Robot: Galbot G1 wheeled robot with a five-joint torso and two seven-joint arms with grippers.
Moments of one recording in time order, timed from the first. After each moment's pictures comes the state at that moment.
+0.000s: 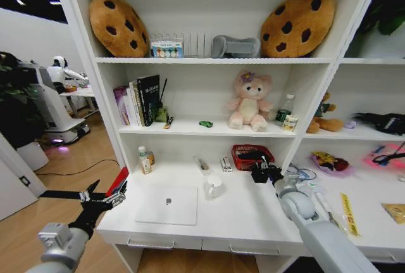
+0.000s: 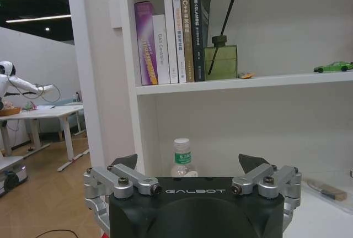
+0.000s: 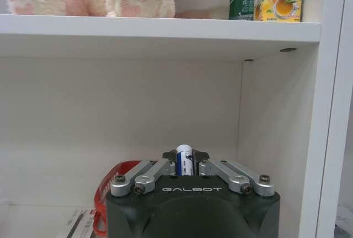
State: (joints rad) left arm 1.87 -1.08 -0.92 -2.44 -0.56 0.24 -0.12; right arm -1.04 0.90 0.42 1.64 0.65 -0.11 0.18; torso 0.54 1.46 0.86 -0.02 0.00
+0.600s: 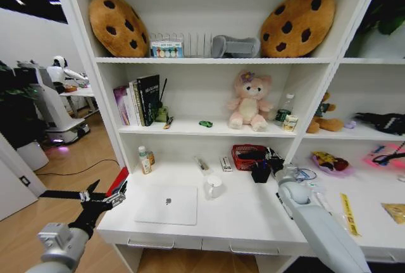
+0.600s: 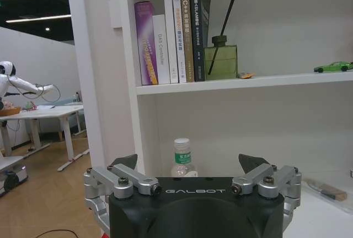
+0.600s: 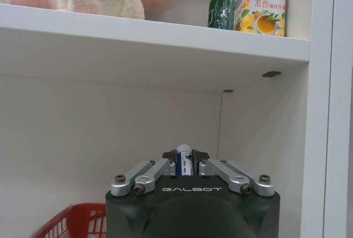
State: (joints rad) left arm 1.87 -1.08 -0.92 -2.44 -0.56 0.24 -0.12; right arm -0.83 0.95 0.34 1.33 0.52 0.16 0.16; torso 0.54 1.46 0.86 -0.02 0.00
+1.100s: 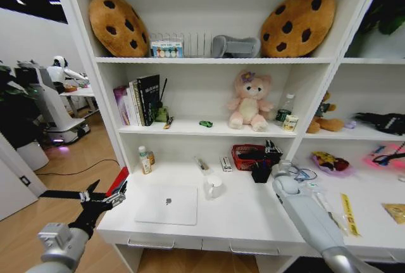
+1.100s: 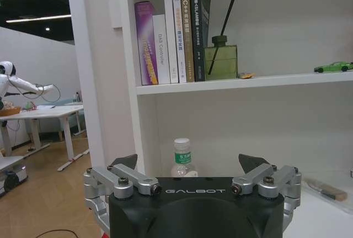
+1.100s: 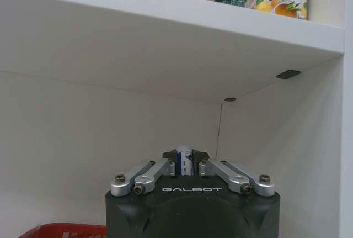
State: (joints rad) left arm 1.87 -1.08 -0.92 -2.44 -0.56 0.24 -0.12; right arm -0.66 1.00 0.26 1.09 0.44 0.29 0.15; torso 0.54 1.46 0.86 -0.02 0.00
